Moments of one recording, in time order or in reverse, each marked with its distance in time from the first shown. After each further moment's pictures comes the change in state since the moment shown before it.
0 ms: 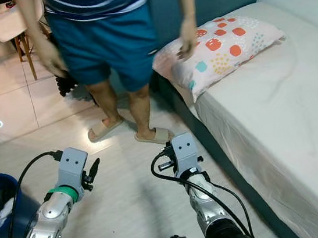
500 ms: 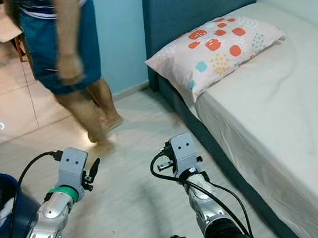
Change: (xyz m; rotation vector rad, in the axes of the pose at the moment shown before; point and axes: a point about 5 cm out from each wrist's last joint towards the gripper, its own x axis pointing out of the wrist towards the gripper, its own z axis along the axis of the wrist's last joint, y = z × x) left arm 0.000 -0.001 0.000 -0.003 -0.001 0.001; right arm 0.001 0.000 0.000 -0.001 0.001 0.003
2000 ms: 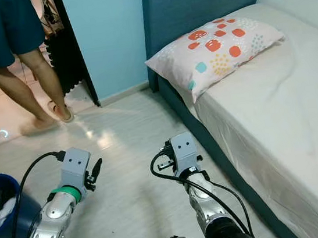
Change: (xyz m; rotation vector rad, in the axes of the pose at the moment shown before) left arm 0.001 -0.005 0.000 -0.006 0.002 -0.002; right arm 0.001 -0.002 0.001 -0.006 -0.002 0.003
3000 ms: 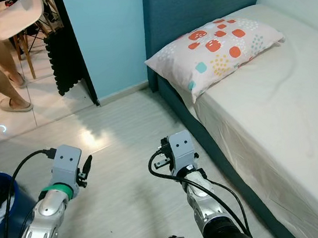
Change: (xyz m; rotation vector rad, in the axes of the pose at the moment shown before) left arm 0.002 0.015 0.009 0.013 -0.011 0.081; right arm 0.003 0.003 0.010 0.018 -0.048 0.034
